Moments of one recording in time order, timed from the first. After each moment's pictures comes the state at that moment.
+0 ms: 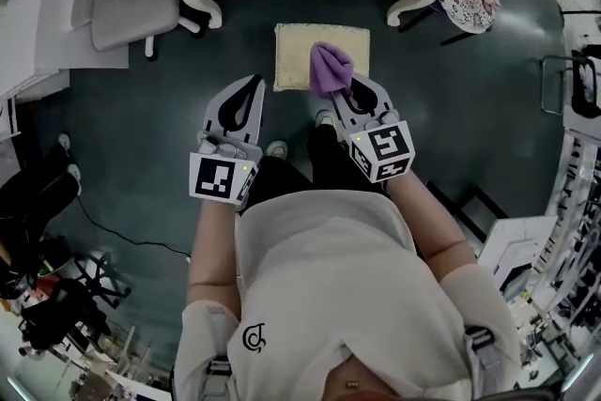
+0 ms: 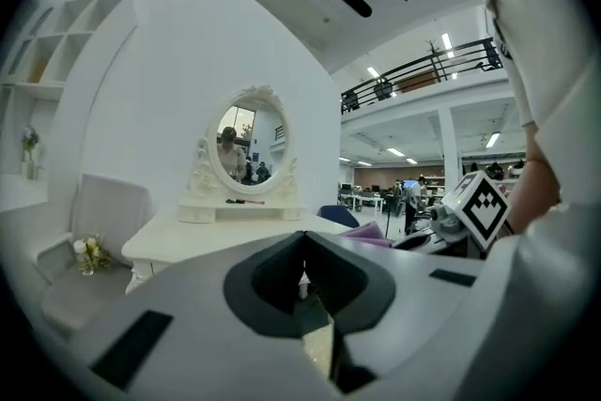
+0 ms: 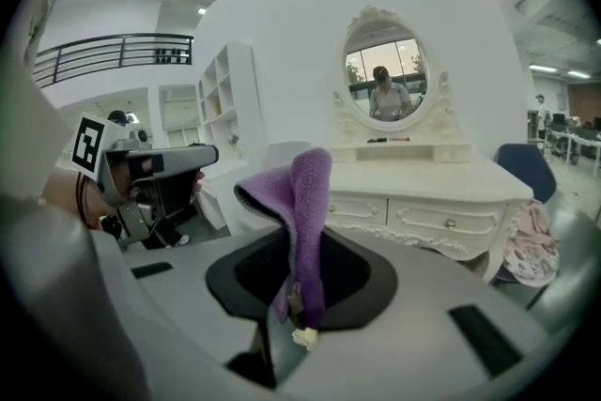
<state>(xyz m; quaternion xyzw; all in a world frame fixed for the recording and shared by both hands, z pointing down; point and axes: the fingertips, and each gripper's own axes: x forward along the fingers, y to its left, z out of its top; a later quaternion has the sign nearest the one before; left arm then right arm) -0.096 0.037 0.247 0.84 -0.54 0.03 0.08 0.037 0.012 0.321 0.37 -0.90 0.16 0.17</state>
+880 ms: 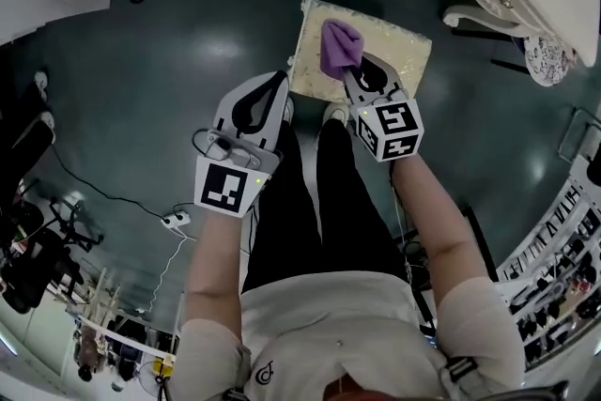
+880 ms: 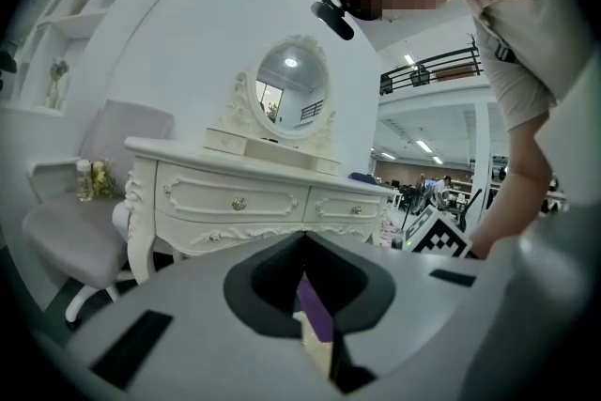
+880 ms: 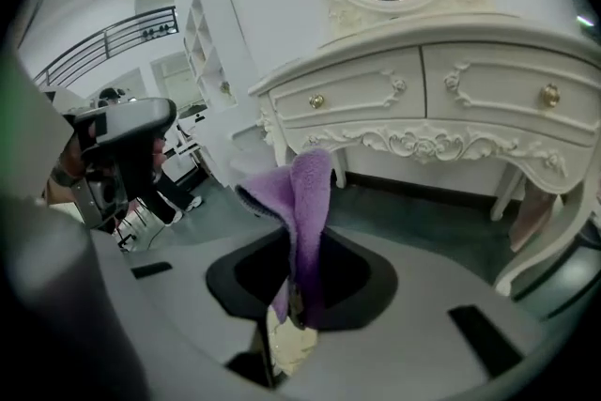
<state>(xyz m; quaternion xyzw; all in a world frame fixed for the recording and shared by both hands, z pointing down) -0.138 -0.069 0.477 0.79 -0.58 0.02 0.18 -0.034 -0.108 0.619 0.28 -0.88 0.25 0.28</state>
